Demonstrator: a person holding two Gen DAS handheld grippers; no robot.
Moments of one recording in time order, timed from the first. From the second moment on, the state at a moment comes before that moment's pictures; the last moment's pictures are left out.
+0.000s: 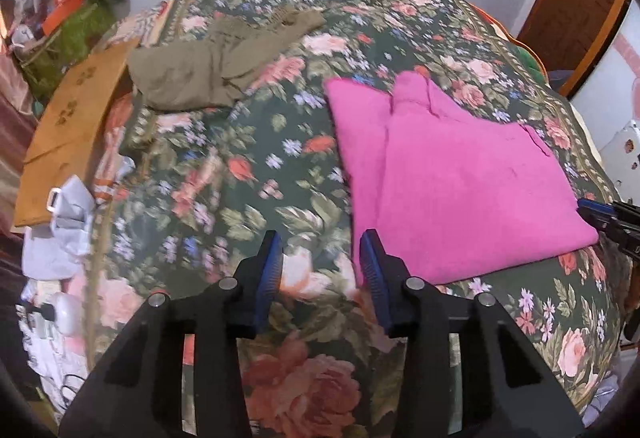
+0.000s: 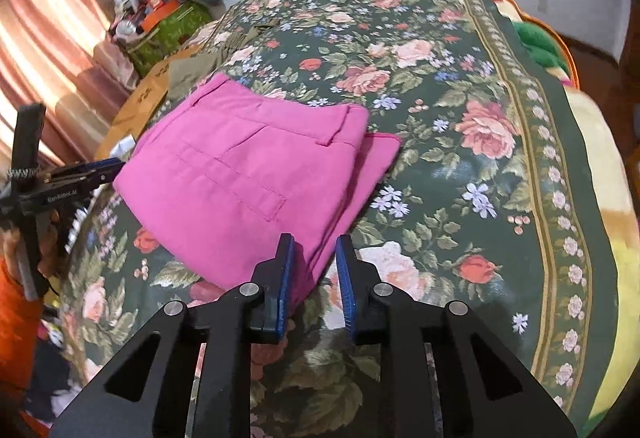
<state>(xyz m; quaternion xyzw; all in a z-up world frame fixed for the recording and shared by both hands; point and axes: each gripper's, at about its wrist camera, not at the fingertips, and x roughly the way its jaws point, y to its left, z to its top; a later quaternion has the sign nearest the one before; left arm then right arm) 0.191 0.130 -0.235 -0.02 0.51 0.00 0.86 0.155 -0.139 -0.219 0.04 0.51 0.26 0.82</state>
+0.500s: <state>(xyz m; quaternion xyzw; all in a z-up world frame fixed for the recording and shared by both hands) 0.268 0.093 -0.197 0.02 0.48 -0.05 0.88 0.215 -0.141 -0.200 0.04 0.48 0.24 0.84</state>
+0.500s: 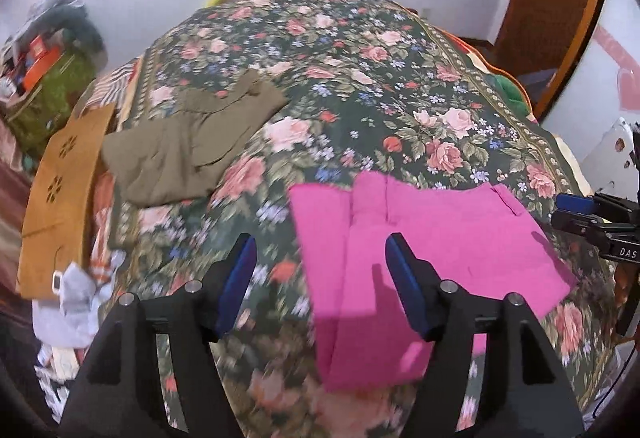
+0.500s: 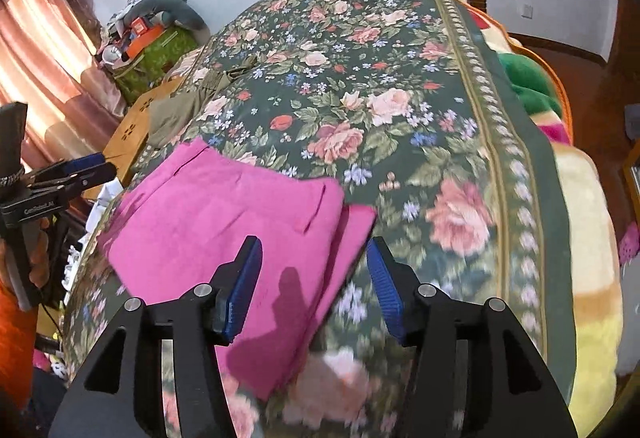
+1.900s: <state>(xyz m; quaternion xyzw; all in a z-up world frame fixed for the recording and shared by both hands) 0.302 0.079 -0.230 0.04 0.51 -0.06 0.86 0.236 -0.120 -0.210 -0.05 0.49 0.22 0.84</state>
